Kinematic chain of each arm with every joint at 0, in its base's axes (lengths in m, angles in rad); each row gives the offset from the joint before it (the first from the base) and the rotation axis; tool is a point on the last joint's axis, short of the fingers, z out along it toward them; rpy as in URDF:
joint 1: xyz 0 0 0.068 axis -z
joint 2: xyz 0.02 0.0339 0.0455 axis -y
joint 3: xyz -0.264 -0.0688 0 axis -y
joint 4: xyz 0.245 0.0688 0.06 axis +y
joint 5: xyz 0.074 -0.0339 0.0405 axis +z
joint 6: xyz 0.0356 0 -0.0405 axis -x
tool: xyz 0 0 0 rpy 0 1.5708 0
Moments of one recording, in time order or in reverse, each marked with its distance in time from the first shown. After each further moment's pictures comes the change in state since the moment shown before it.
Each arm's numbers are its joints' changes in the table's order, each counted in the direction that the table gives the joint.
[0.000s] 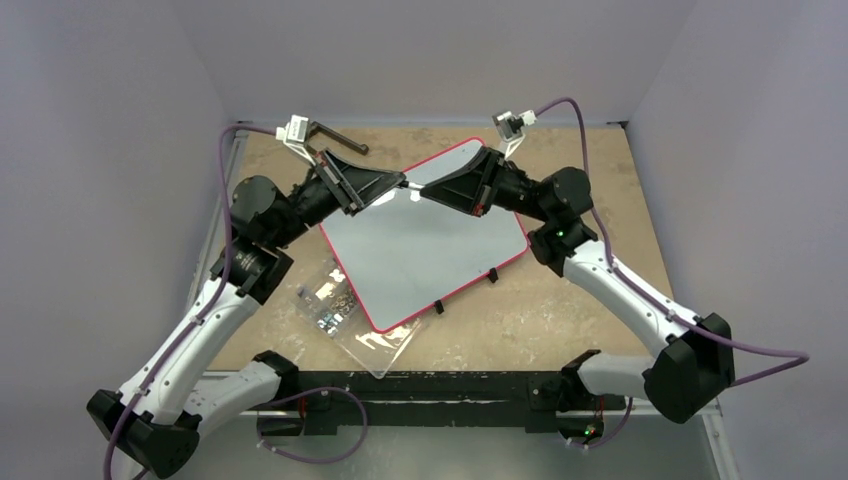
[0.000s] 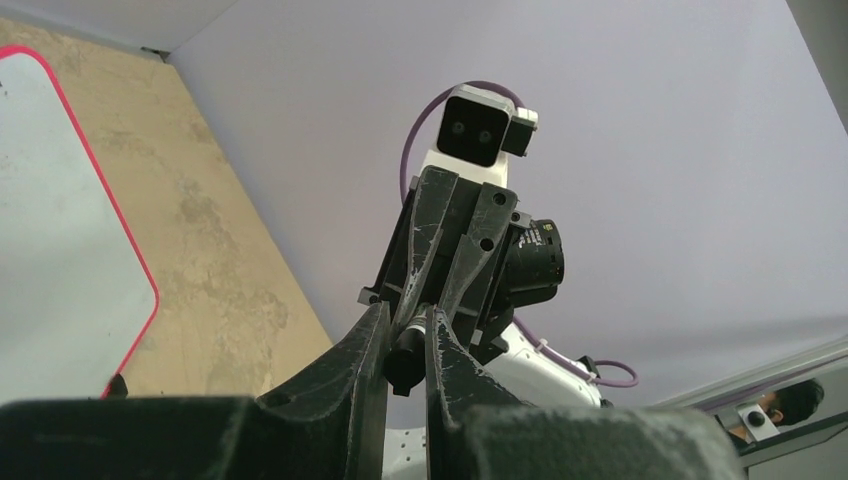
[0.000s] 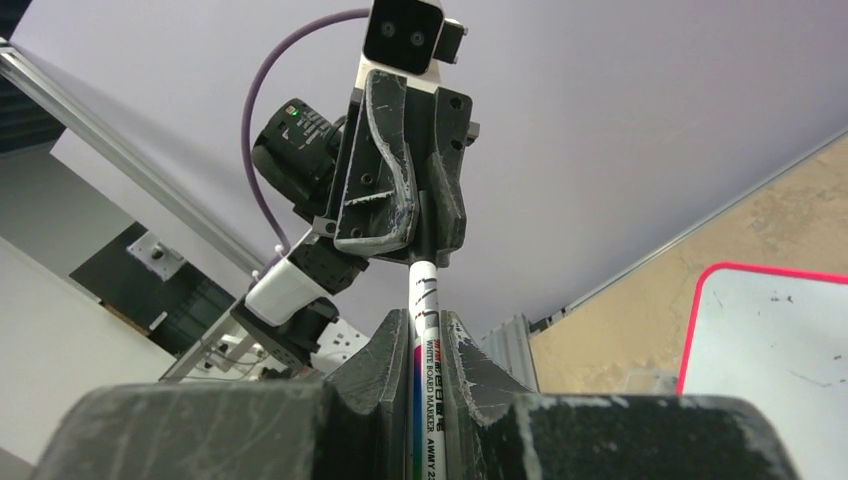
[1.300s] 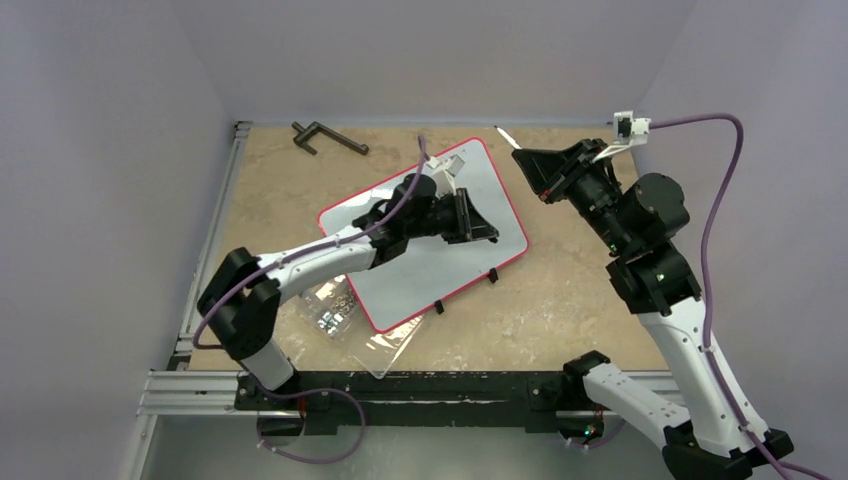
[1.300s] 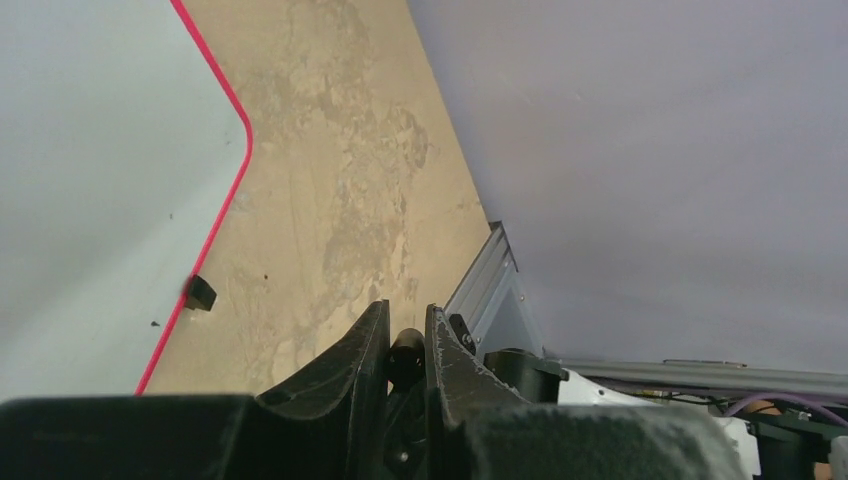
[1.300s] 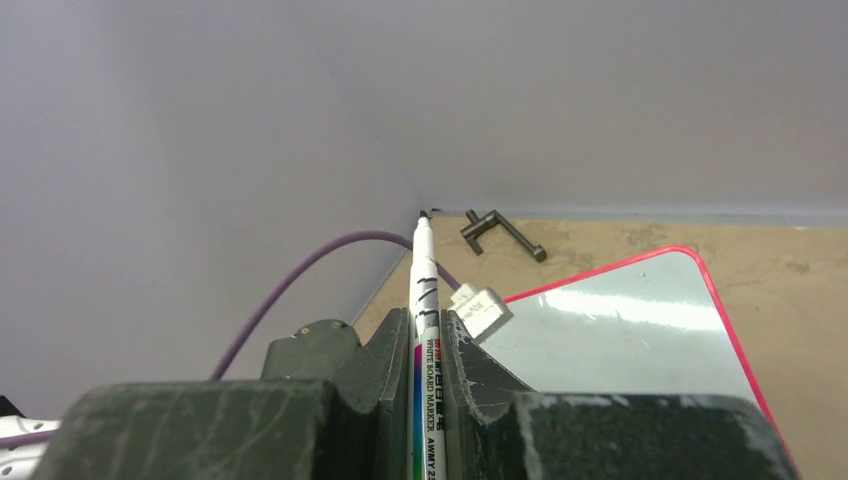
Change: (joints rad) left arm 0.319 -0.637 0.108 -0.031 0.048 -0.182; right arm 0.135 0.386 0.205 0.880 -0.629 0.559
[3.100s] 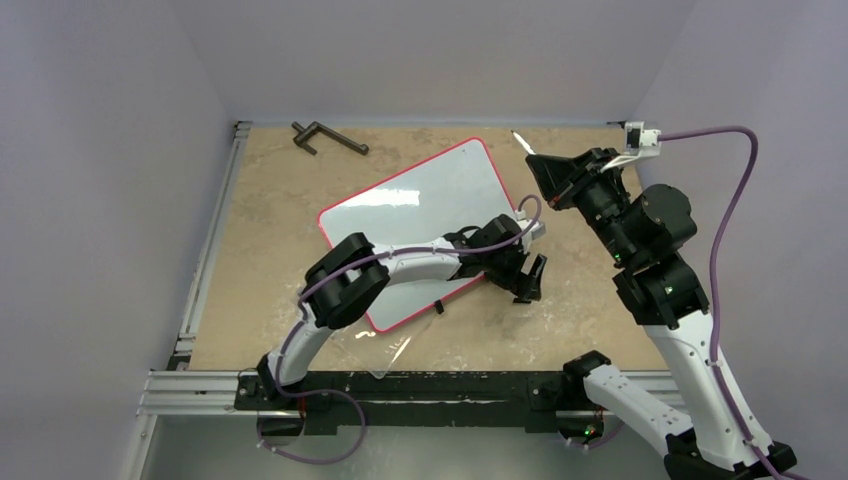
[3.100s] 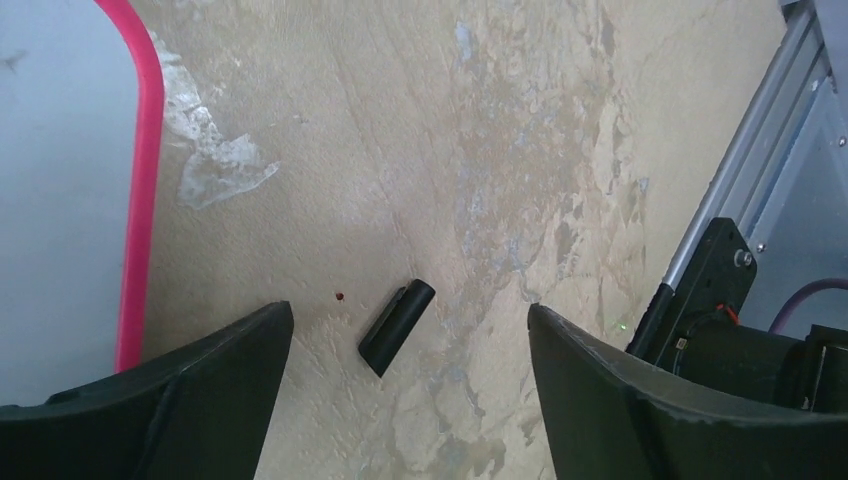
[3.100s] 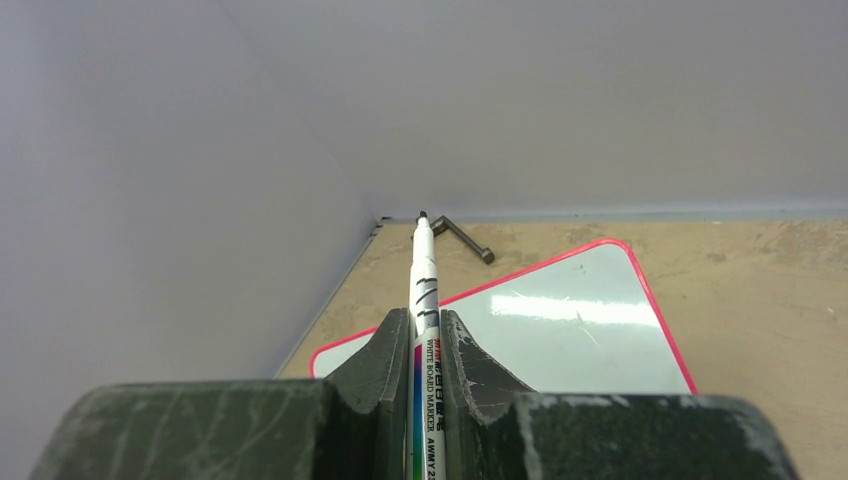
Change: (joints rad) left arm 0.233 -0.628 0.450 0.251 0.049 -0.434; right arm 0.000 0.049 -0.019 0.073 -0.106 0.064
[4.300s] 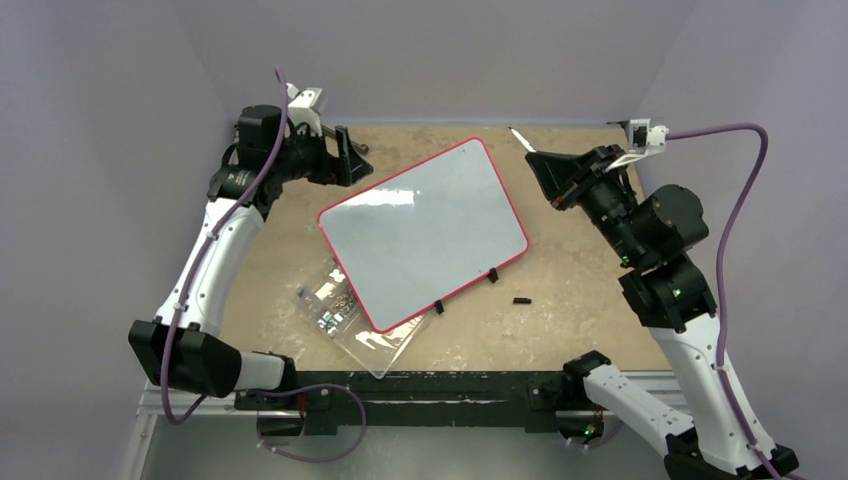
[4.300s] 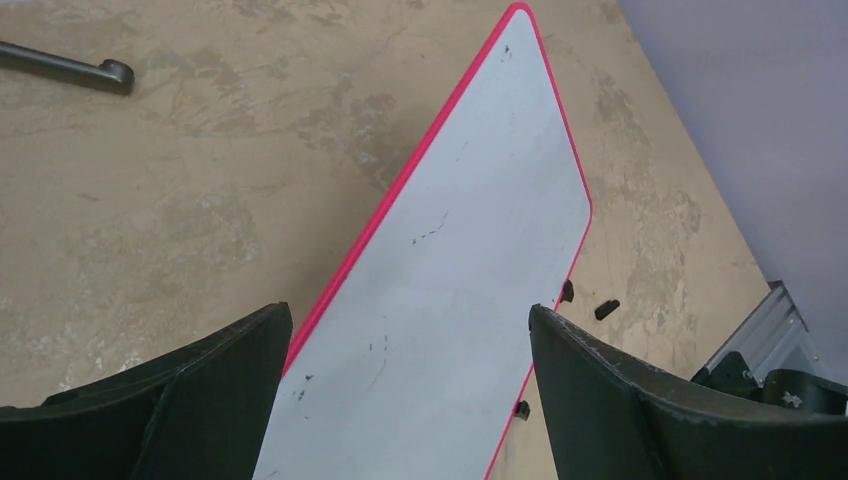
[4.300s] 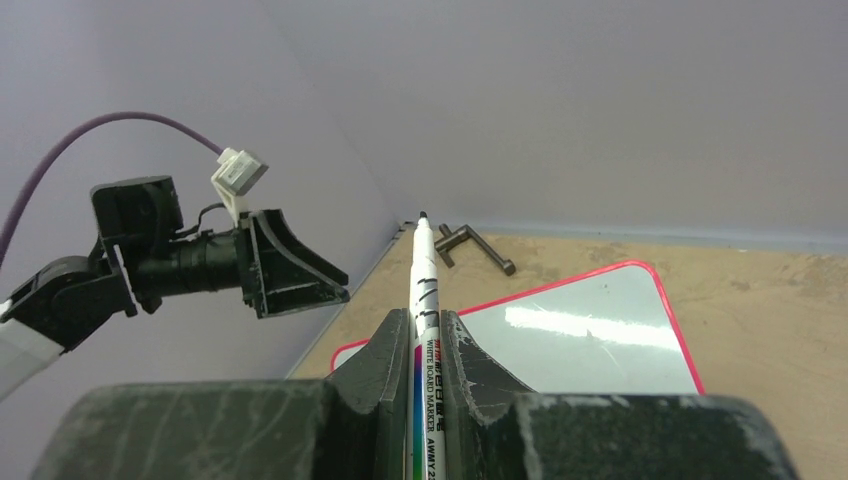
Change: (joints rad) left arm -0.828 0.883 -0.182 0.443 -0.179 -0.294; right arm 0.000 0.000 0.045 0.001 0.062 0.019
